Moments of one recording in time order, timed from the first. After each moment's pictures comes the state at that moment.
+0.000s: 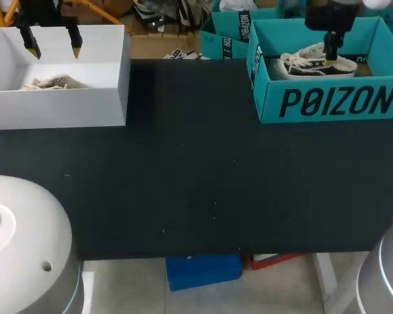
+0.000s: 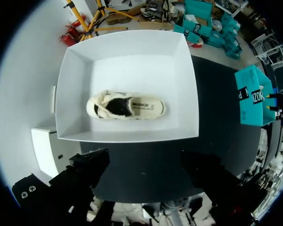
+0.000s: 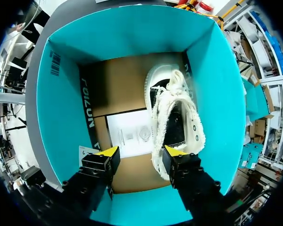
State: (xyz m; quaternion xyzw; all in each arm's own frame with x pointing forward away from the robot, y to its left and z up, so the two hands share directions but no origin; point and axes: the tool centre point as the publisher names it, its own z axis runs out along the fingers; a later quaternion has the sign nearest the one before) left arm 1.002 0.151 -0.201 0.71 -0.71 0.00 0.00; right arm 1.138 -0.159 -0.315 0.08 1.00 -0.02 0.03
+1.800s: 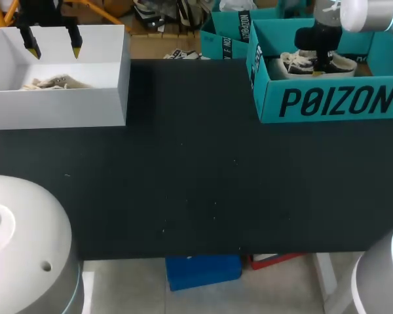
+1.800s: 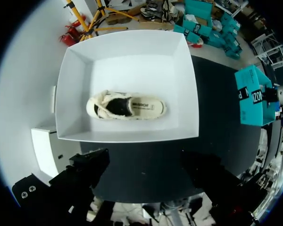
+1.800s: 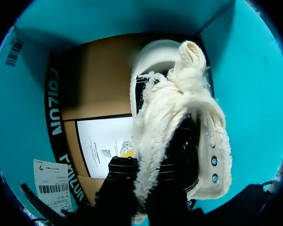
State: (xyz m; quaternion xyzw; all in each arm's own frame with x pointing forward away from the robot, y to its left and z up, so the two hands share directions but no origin) left arm 1.002 0.151 -0.201 0.71 -0.71 0.00 0.00; right arm 1.176 -0.153 -0.397 0.04 1.00 -0.01 0.02
